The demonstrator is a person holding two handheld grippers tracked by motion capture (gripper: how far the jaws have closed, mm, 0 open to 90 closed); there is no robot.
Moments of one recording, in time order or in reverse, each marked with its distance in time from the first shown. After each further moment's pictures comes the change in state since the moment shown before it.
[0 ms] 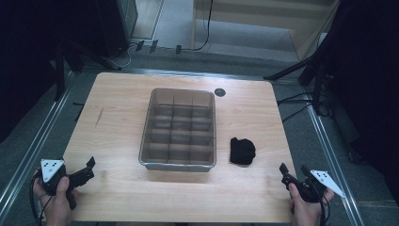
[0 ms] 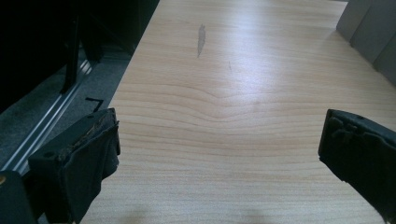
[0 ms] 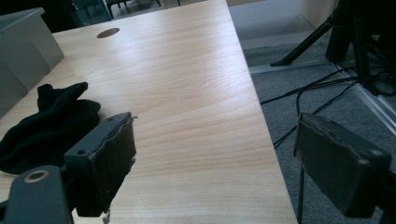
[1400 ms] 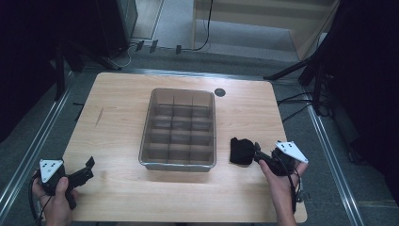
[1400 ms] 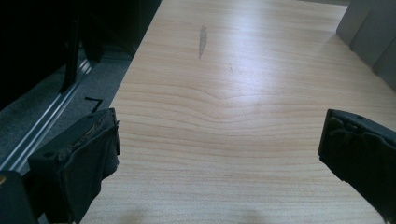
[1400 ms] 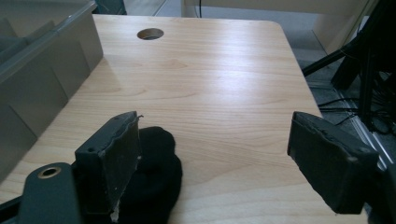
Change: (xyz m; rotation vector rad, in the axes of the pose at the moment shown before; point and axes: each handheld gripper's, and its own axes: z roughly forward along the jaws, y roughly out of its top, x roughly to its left) left arm 0.001 0.000 -0.001 -0.008 0.000 -0.016; right arm 0.100 0.050 0.044 0.063 0.001 -0.211
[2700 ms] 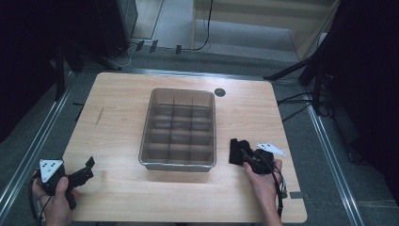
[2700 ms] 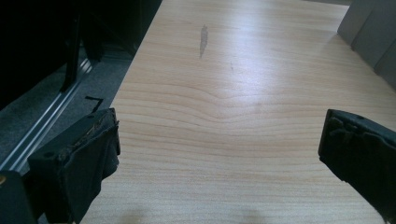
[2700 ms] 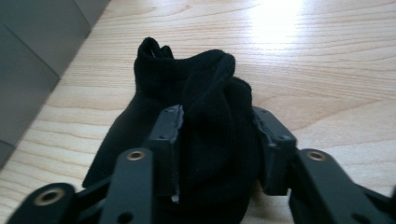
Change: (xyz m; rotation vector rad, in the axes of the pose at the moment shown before) left arm 0.000 0.000 0.000 0.002 0.004 -0.001; right arm 0.023 -0.035 0.044 0.236 0.157 0.079
